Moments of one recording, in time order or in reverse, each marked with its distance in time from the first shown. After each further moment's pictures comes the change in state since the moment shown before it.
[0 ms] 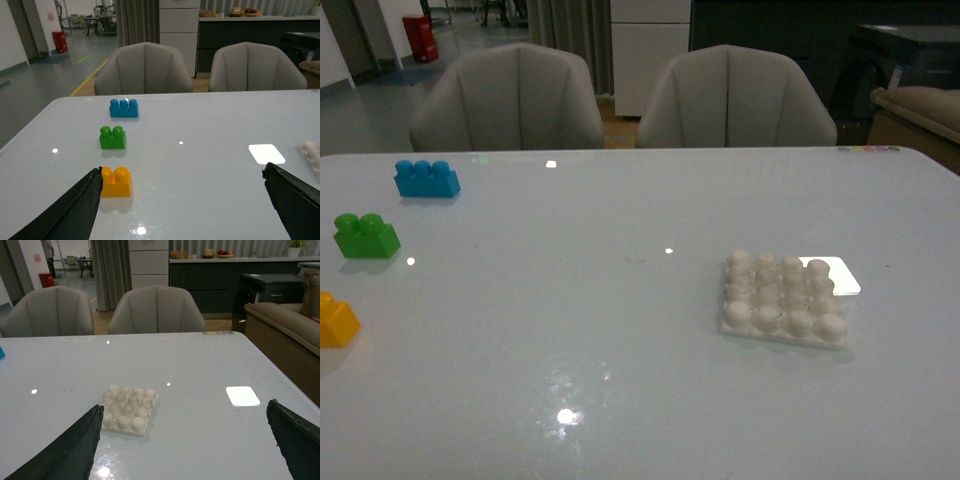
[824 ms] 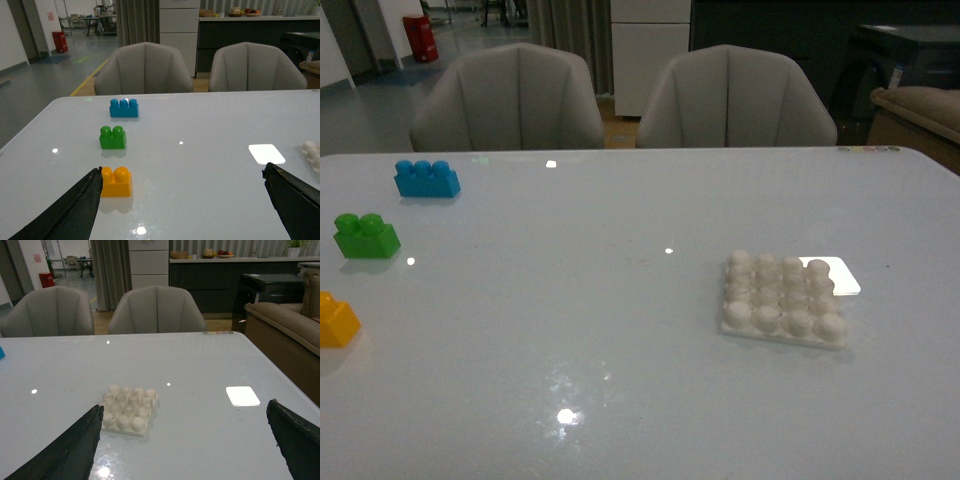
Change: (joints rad) left arm 0.000 0.000 0.000 0.000 0.000 0.000; right arm 0.000 0.000 0.000 0.000 0.000 0.000
